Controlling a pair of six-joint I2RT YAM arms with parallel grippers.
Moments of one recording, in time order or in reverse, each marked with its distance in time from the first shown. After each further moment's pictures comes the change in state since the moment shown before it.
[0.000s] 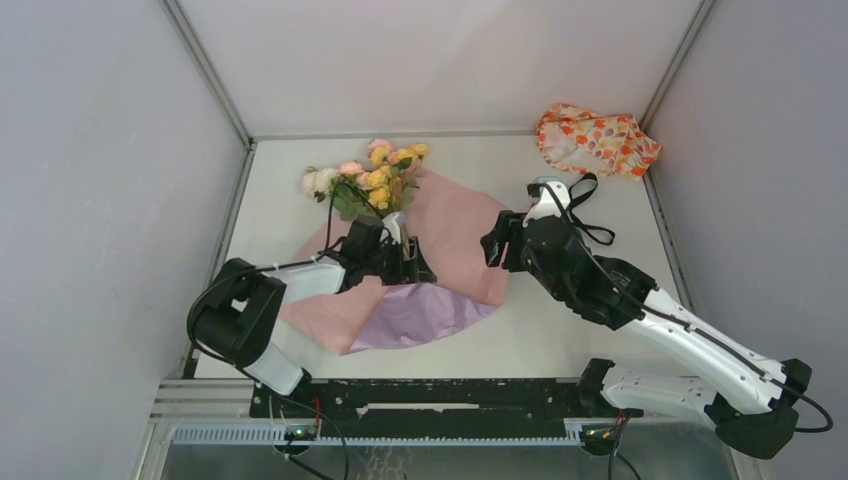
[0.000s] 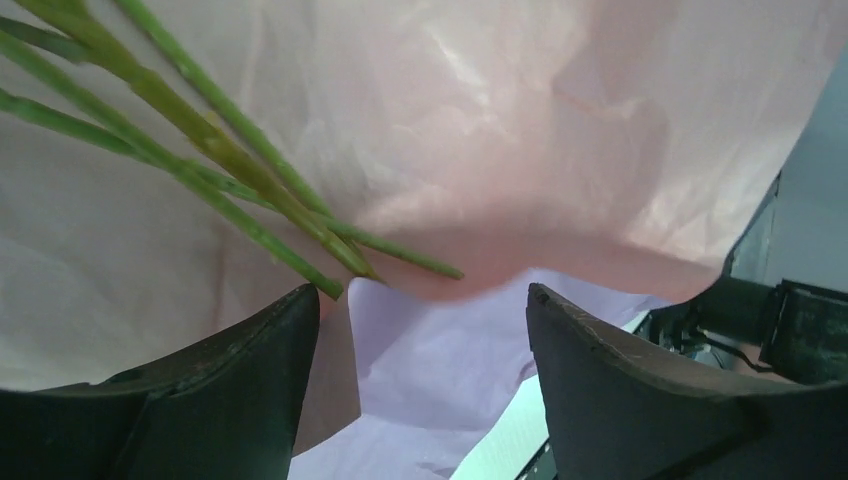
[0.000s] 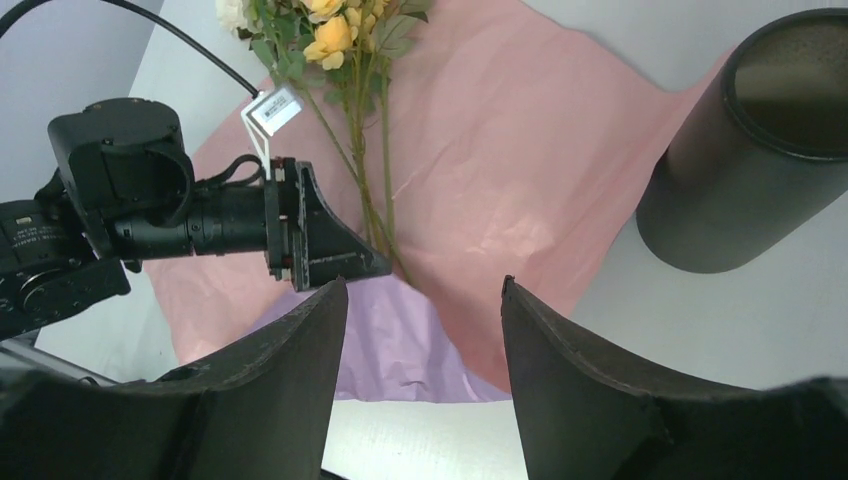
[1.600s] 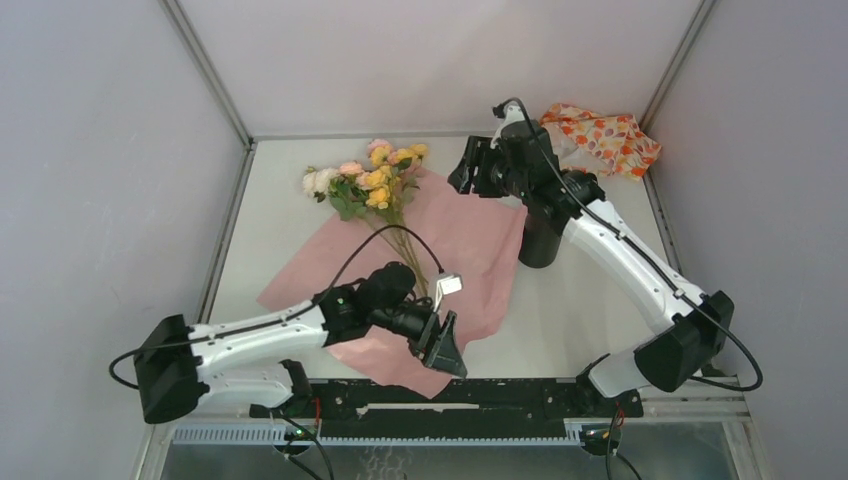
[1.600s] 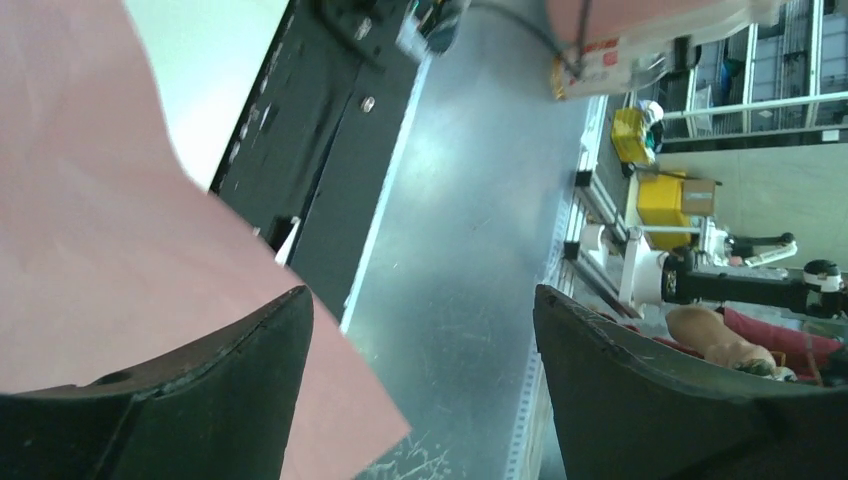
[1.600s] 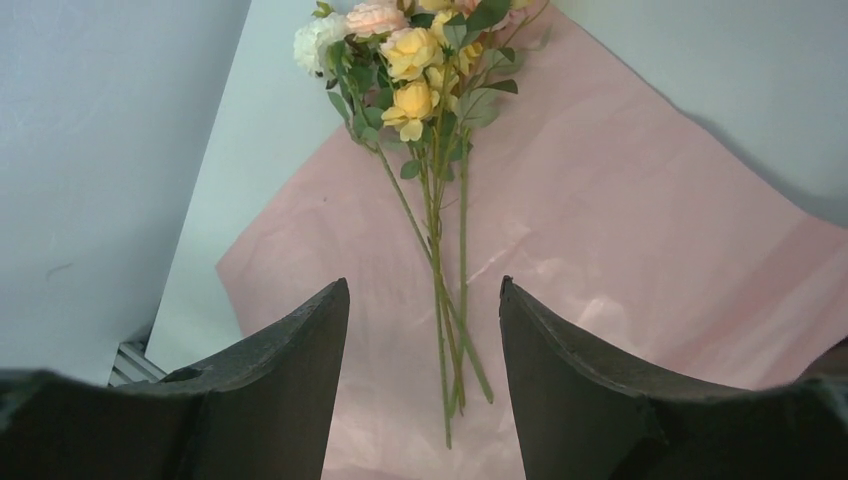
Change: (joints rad) left arm -0.568 -0.408 -0.056 -0.171 0.235 -0.112; right arm -0.334 0.481 0.401 0.093 -0.486 -0.079
